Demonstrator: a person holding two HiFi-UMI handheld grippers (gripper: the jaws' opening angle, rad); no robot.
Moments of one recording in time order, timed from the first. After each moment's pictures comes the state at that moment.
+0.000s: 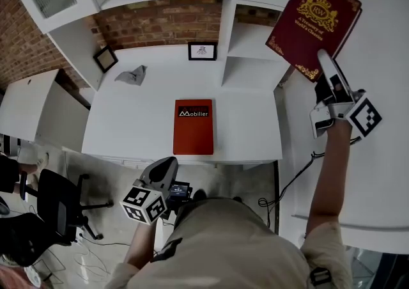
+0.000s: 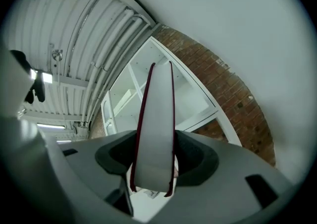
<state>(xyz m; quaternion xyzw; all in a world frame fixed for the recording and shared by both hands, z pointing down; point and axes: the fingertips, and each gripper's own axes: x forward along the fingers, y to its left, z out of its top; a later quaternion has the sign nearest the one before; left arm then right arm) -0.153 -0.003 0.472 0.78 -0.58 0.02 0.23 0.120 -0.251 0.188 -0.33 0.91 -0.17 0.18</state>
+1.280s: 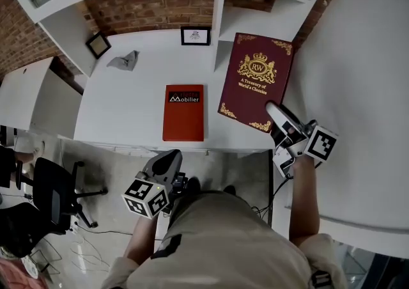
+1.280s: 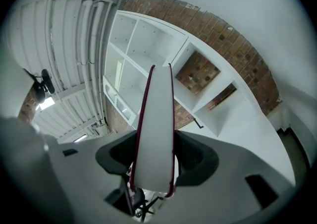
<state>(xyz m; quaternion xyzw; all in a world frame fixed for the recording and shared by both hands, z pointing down) -0.098 -0.005 0.487 0.79 -0.56 0.02 0.25 0.086 -0.169 0.369 -0.20 0.90 -0.39 0.09</state>
